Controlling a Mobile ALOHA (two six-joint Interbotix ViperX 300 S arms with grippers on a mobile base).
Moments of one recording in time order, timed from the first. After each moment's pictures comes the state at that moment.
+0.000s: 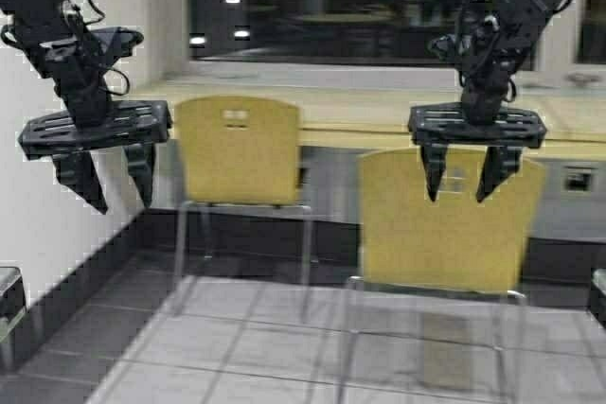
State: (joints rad) left arm -0.27 0.12 0.86 -0.31 0.17 0.06; right arm 0.26 0.33 0.58 -0.07 0.26 0.22
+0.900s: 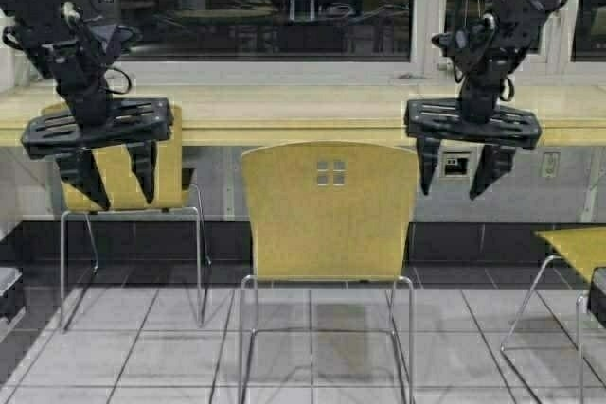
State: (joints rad) left arm -0.27 0.13 0.85 -0.33 0.11 0.04; right arm 0.26 0.34 0.57 0.01 0.22 0.26
